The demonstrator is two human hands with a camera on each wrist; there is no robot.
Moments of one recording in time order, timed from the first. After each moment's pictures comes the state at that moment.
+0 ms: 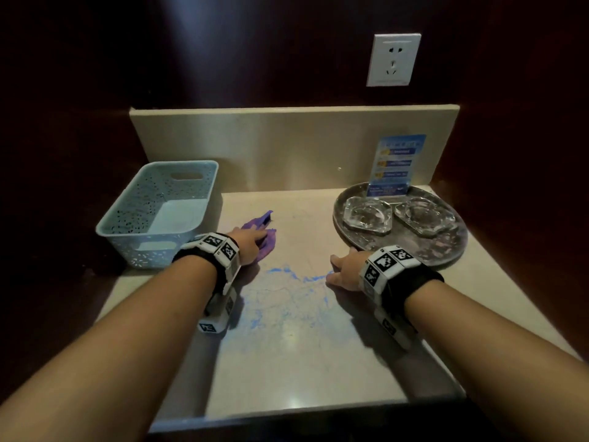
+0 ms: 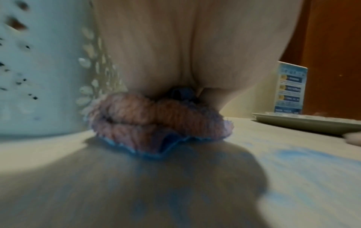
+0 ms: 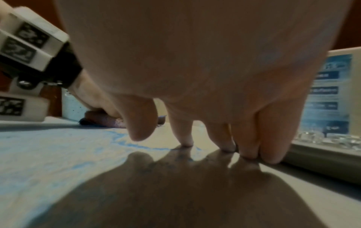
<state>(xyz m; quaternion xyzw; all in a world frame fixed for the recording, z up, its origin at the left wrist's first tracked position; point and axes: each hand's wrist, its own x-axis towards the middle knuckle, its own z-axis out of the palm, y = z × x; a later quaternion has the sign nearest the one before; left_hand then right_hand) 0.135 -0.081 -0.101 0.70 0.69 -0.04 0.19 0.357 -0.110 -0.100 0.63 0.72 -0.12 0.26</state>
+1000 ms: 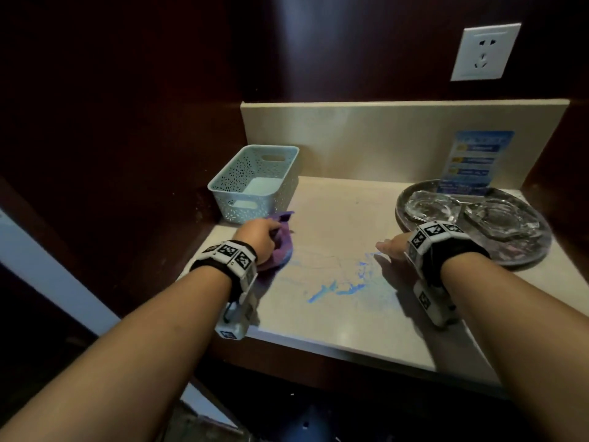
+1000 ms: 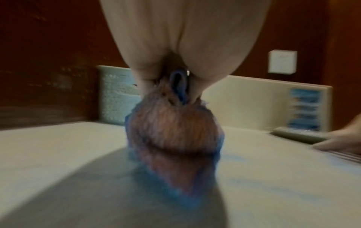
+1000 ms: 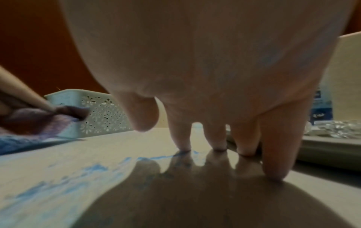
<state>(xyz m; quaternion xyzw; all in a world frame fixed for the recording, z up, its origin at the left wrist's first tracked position) 0.105 -0.220 -0.074 0.62 0.77 0.13 0.09 0.366 -0.080 -0.119 0.59 0.77 -0.14 0.20</state>
